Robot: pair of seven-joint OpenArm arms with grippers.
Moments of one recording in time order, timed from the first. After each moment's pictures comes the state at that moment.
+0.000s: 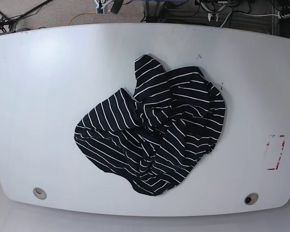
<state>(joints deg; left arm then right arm) 7.3 -6.5 -12.7 10.9 8.9 -8.2 2.9 -15.5 1.3 18.6 19.1 -7.0 21.8 4.6</state>
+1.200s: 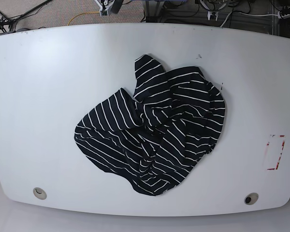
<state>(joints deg) 10.5 -6.1 -11.5 16.3 10.0 -8.2 2.9 -15.4 1.0 14.2 21.5 -7.2 21.6 4.0</state>
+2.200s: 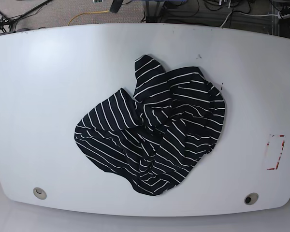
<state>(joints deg) 45.2 -5.8 -11.6 70.2 9.5 -8.5 -3.8 -46.9 -4.8 14.1 74.0 -7.2 22.0 -2.8</state>
